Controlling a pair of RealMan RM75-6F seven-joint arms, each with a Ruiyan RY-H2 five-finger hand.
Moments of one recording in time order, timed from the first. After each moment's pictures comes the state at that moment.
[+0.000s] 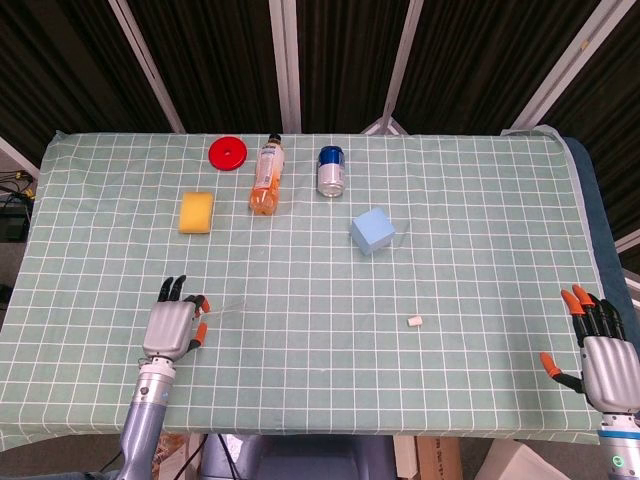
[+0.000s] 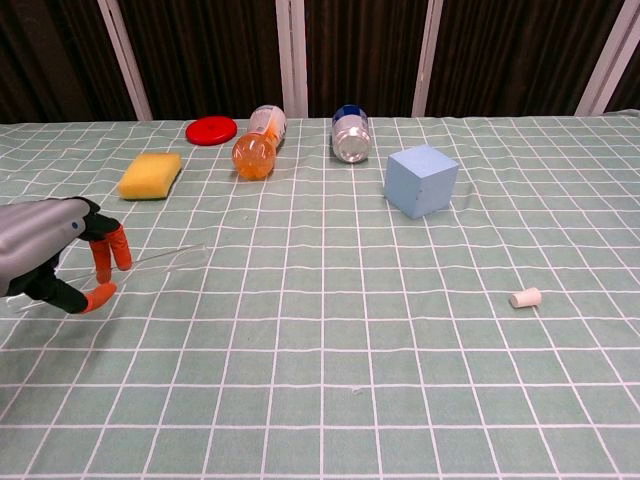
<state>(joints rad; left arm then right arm) -0.41 -1.68 -0.12 -1.73 1.07 1.38 0.78 0.04 -1.11 0.07 -1.66 -1.48 1.50 0.02</state>
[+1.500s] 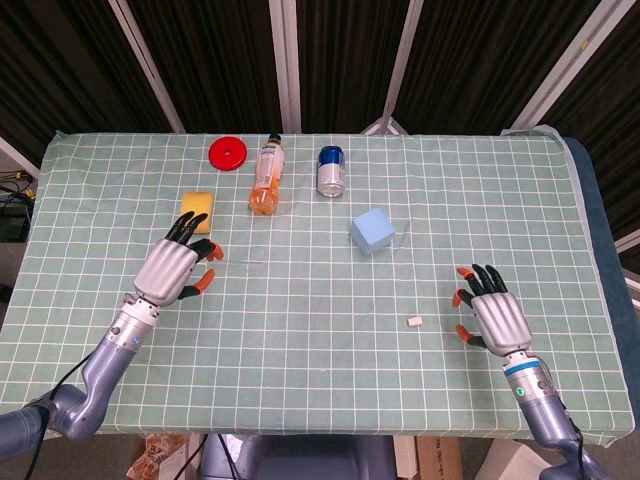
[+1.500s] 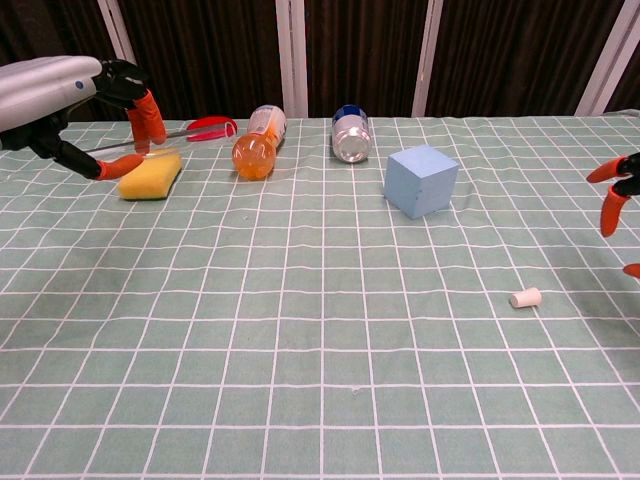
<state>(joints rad) -0.61 -1.44 -0.17 -1.45 1.47 1.17 0.12 0.34 -1.33 0.13 -1.56 -1.39 1.13 -0.22</state>
